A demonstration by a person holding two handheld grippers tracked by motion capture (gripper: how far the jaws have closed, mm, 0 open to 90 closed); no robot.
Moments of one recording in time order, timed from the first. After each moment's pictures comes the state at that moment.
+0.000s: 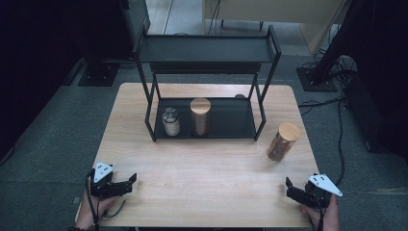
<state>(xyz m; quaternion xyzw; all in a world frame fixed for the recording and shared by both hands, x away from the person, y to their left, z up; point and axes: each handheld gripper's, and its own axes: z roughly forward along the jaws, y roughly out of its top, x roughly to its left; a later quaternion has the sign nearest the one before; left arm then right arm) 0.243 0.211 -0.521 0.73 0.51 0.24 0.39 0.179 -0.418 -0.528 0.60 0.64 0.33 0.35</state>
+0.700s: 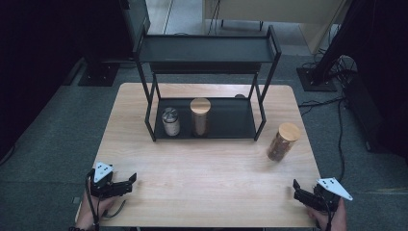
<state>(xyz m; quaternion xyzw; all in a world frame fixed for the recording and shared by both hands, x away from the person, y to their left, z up) 0.243 0.211 -0.521 0.73 0.51 0.24 0.38 0.170 -0.435 -0.529 0.62 0.63 0.32 0.34</state>
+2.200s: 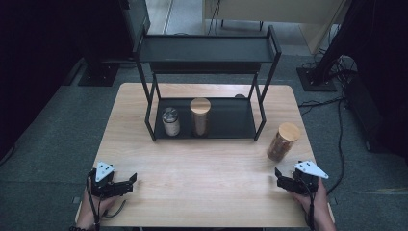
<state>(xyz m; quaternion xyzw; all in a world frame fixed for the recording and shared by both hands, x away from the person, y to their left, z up) 0.244 0.209 -0.521 0.73 0.51 0.25 0.37 0.220 -0.394 -0.516 0.56 0.69 0.34 0.32</state>
